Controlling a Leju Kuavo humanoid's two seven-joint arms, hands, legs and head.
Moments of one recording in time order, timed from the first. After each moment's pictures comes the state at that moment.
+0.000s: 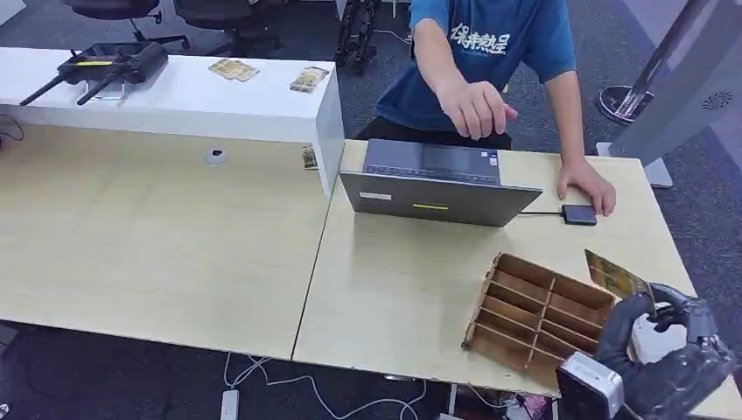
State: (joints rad) left arm -0.15 -0.06 -1.47 -0.11 1.54 0.27 0.01; right arm 0.05 0.24 -0.03 -1.81 0.86 -0.70 -0.38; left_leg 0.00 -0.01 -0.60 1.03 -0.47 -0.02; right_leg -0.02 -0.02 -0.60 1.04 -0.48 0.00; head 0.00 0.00
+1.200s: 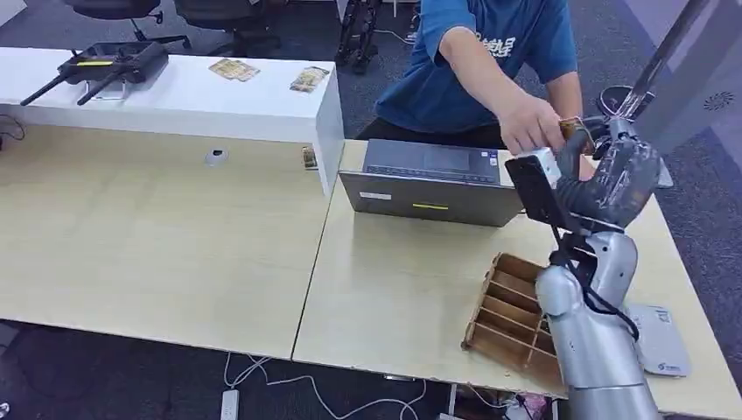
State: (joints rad) left arm -0.16 -0.06 -1.47 -0.11 1.37 0.25 0.06; right arm -0.67 0.05 0.22 -1.16 1.04 -0.60 0.13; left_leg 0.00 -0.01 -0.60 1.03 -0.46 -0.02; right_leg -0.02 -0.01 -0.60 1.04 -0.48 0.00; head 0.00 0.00
